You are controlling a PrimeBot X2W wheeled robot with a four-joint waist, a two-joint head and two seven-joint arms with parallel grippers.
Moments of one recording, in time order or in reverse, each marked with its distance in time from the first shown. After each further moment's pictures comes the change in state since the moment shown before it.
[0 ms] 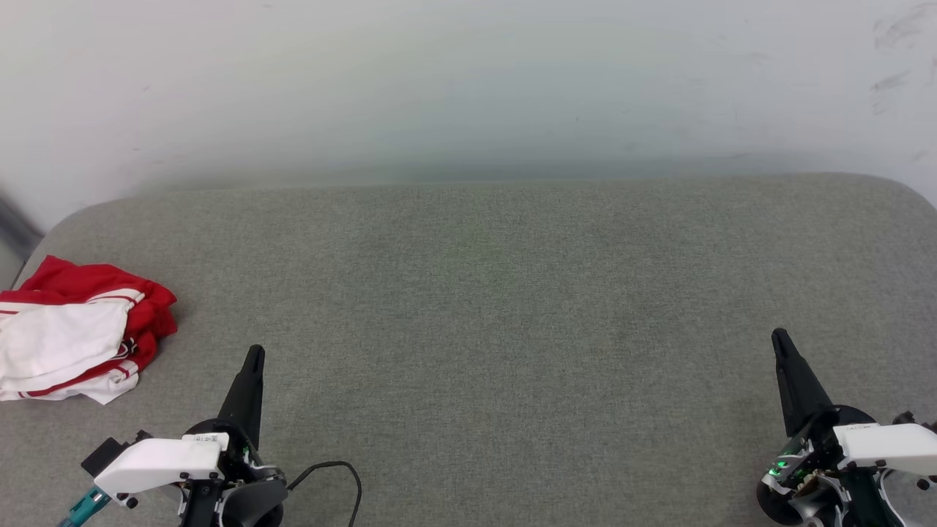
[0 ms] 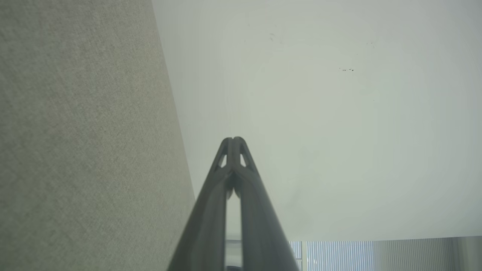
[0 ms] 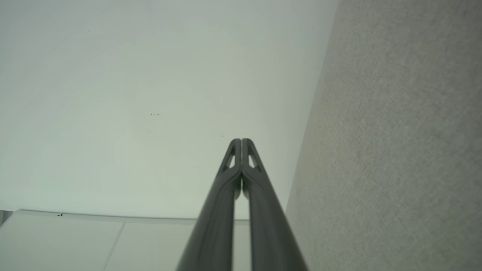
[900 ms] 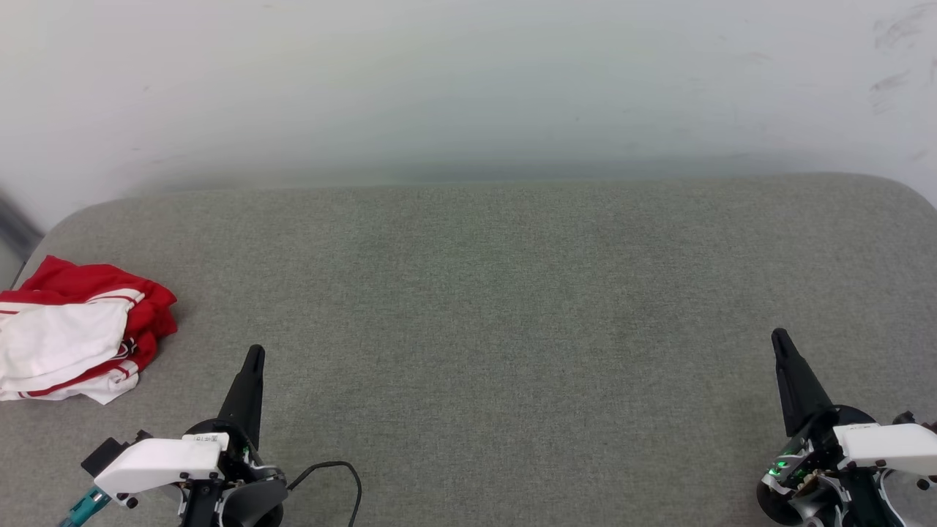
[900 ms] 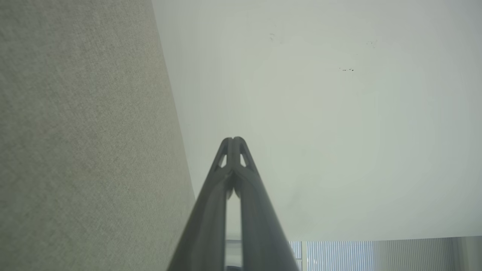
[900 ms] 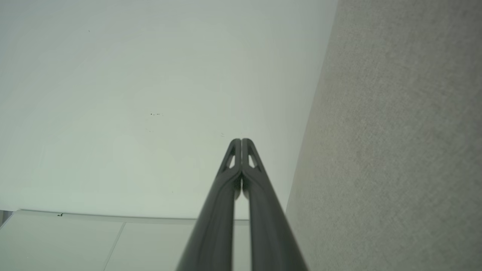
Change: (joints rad) left arm 0.000 0.000 0.000 0.000 0.000 0.000 0.000; right arm 0.000 0.000 0.000 0.000 0.000 0.000 0.000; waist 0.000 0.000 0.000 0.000
